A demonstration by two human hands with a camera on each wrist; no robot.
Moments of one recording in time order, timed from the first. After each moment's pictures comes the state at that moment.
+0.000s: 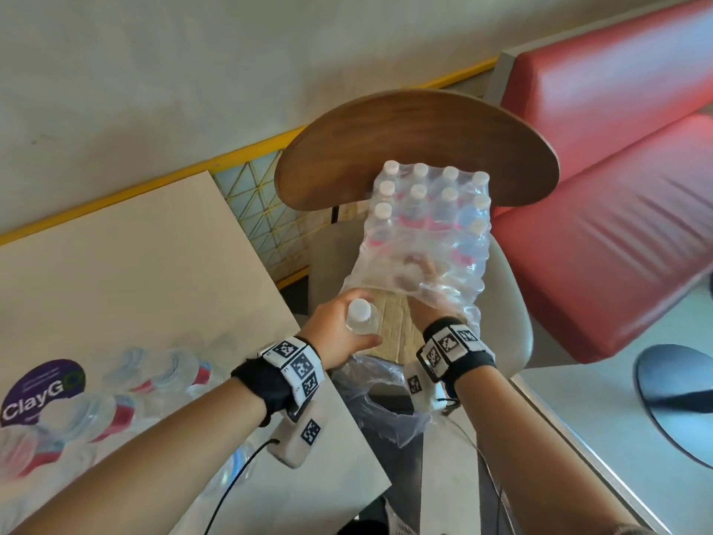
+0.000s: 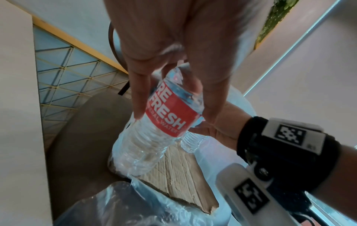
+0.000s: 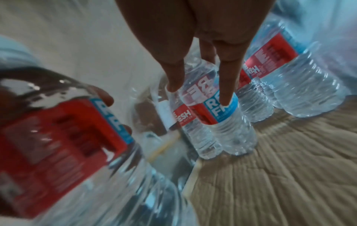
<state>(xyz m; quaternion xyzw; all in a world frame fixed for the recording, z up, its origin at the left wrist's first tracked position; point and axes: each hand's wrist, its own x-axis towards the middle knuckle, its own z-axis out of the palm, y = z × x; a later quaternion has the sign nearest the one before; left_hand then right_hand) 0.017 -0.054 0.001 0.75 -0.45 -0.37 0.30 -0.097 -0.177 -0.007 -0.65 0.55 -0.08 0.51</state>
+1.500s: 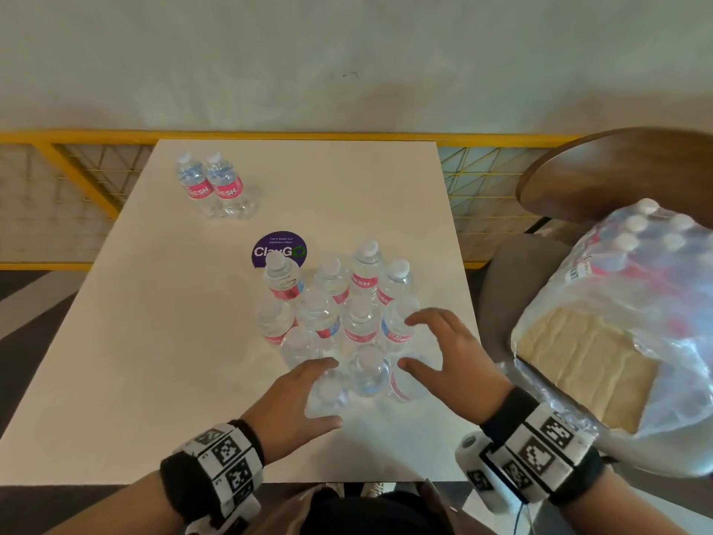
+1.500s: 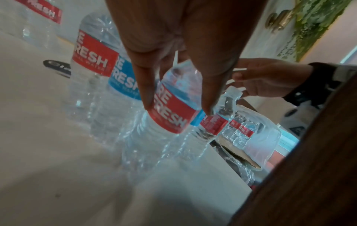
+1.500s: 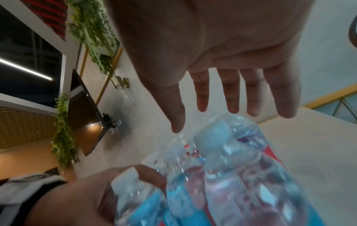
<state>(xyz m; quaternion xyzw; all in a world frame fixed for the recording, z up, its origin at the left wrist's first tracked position) 0.018 0.304 -0.007 0.86 -0.25 -0.31 0.32 -0.045 0.056 0.040 -0.93 0.07 0.03 0.35</state>
